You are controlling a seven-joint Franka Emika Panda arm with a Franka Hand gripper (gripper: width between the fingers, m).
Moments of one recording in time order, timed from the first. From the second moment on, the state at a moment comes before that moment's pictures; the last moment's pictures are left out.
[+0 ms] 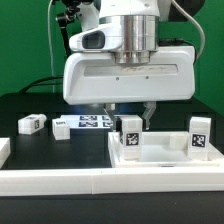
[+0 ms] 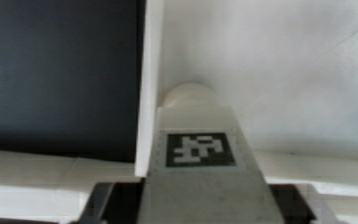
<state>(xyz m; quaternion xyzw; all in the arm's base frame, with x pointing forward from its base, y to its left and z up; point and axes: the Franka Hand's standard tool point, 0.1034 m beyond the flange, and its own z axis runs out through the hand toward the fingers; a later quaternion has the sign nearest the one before) 0.611 0.006 0.076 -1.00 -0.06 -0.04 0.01</state>
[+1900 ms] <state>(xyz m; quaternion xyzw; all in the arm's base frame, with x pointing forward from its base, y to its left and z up) 0.615 0.006 0.074 -0.91 0.41 -0.02 0.06</state>
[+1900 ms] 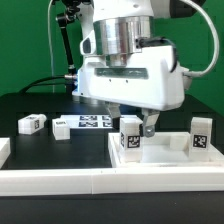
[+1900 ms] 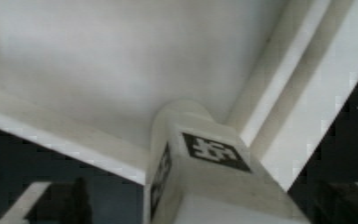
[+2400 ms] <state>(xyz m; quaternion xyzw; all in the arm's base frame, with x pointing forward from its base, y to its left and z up) 0.615 0.005 0.073 -0.98 0.19 -0.03 0.04</state>
